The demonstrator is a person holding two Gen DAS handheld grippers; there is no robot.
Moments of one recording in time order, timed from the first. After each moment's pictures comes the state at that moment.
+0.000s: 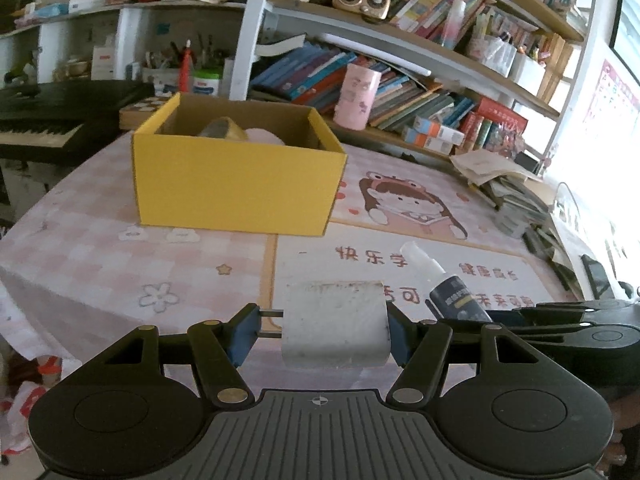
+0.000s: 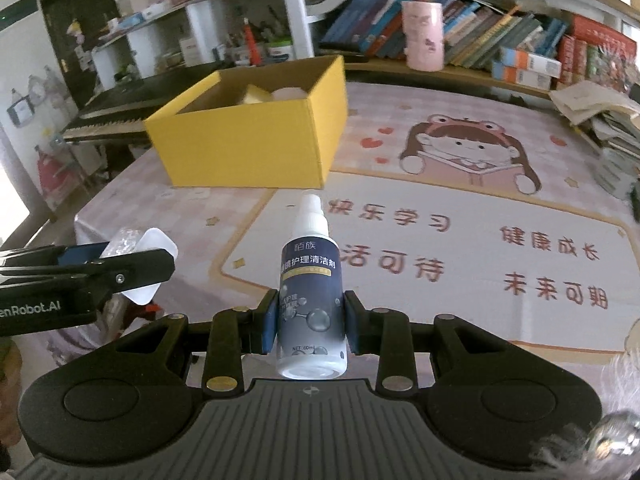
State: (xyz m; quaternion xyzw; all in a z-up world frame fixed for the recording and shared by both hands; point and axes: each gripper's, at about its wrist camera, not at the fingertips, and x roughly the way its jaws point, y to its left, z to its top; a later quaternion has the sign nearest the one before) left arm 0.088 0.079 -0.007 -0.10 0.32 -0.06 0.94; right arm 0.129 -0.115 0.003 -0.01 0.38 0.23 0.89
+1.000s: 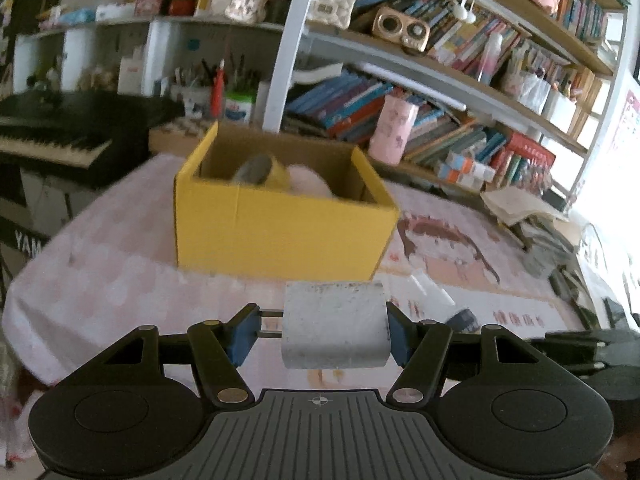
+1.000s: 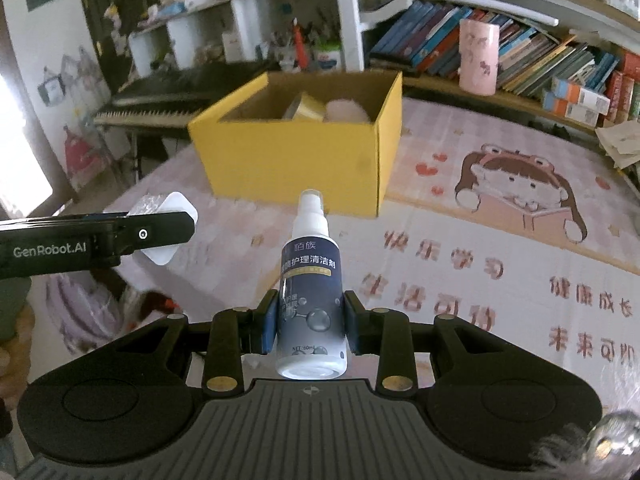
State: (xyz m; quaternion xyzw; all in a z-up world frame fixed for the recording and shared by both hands) left arm 0.125 0.119 0.015 -0.11 0.30 -0.03 0.95; right arm 0.157 -0.077 0.016 -0.02 0.37 0.27 0.89
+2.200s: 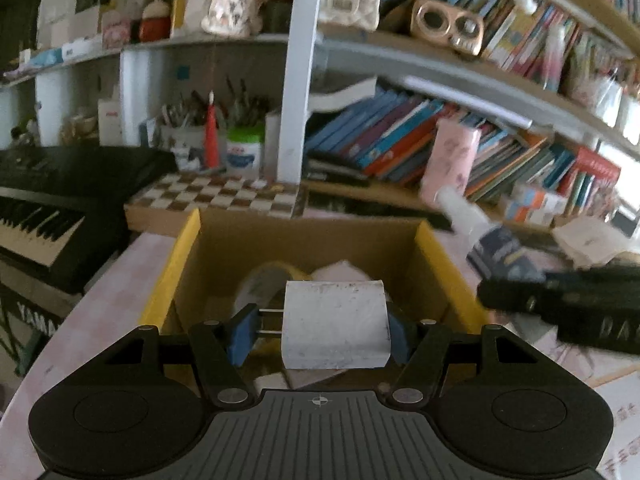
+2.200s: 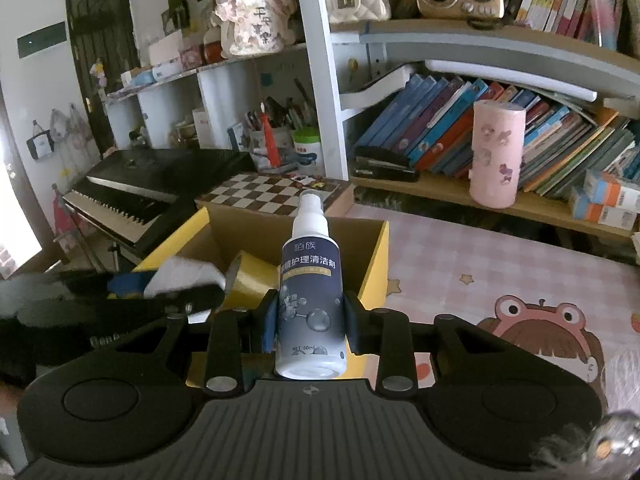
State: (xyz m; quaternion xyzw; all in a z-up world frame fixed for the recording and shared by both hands) left arm 0.326 0.140 0.011 -0.06 0.29 0.01 0.95; right arm 0.367 -0.035 0.054 -0.01 0.30 0.28 0.91
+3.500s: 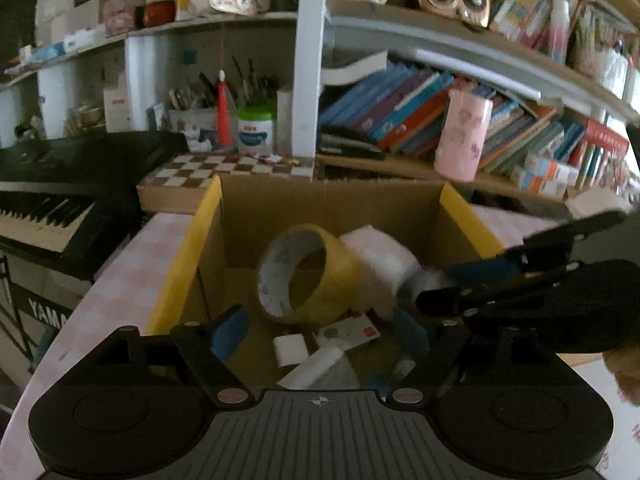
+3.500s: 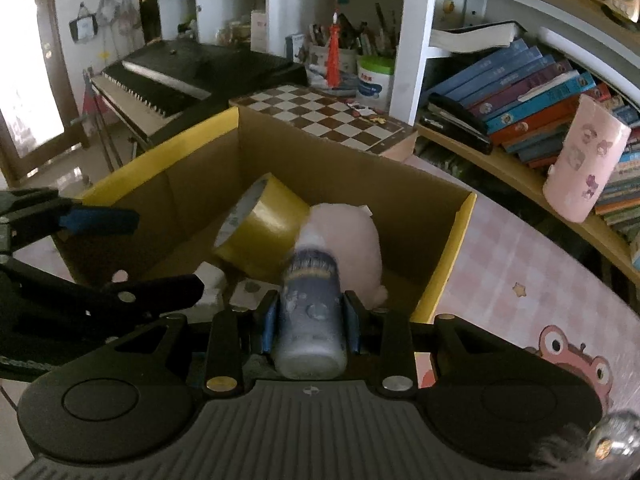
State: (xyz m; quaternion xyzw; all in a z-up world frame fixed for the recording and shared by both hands) left arm 0.315 0.152 -0.002 -0.04 0.31 0.02 0.95; right arm 0.398 0.021 0.013 -0.14 0.35 0.35 0.86
